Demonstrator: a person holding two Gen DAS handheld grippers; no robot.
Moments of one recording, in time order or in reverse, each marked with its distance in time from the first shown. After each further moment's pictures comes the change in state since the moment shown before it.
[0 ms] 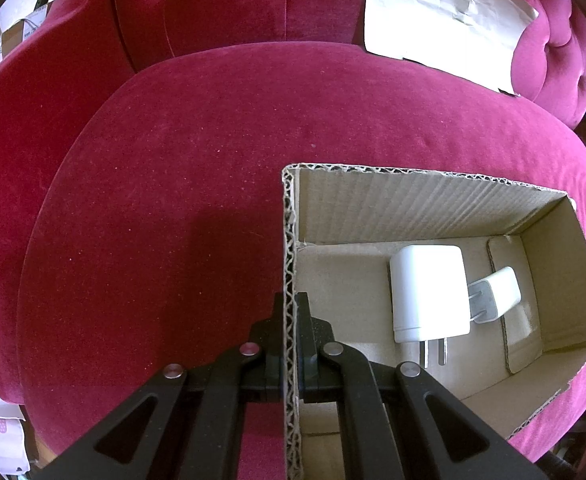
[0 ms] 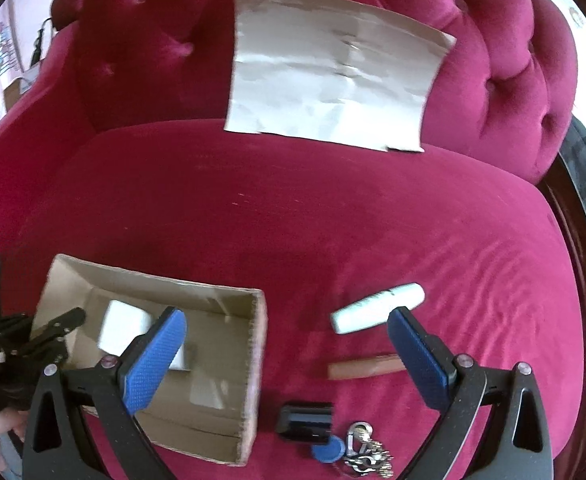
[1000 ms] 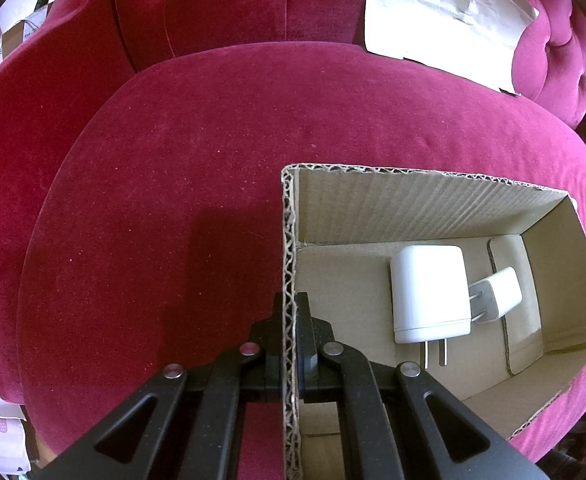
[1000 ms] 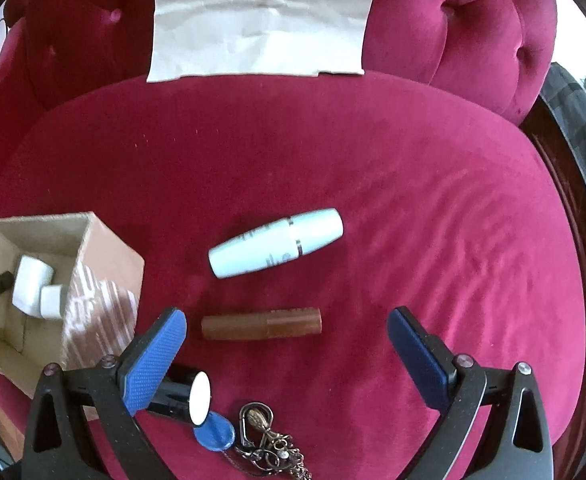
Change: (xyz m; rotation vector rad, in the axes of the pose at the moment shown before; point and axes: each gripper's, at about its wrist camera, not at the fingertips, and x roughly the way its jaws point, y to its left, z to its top) left arm 0.001 0.000 0.000 0.002 0.000 0.004; right arm 0.045 -0.072 -0.043 0.046 0.134 -0.042
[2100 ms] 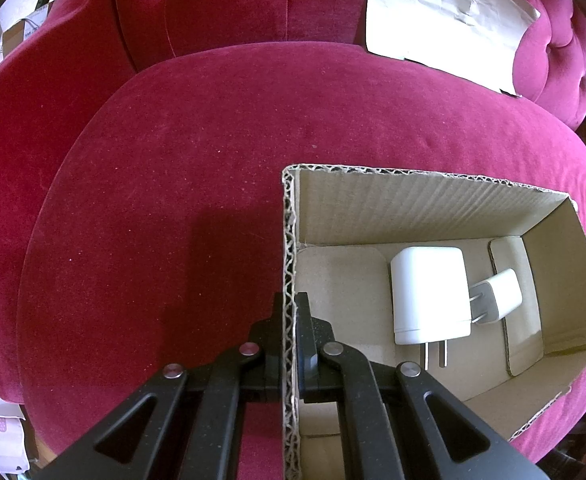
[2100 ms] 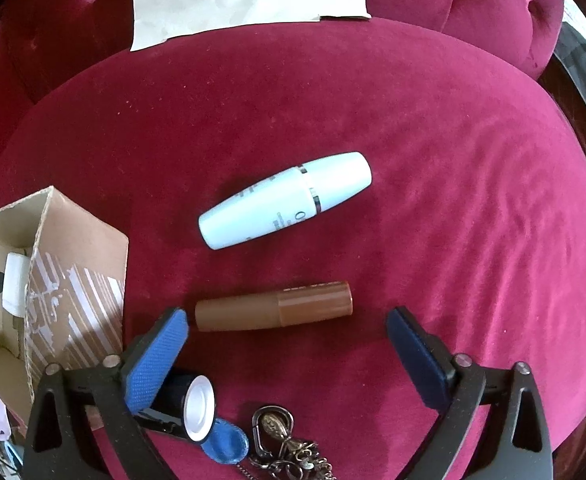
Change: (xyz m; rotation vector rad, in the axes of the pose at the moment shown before) left arm 0.001 0.001 0.000 -0.002 -0.001 0.001; right arm 0.039 0.006 0.004 0.060 0.102 0.028
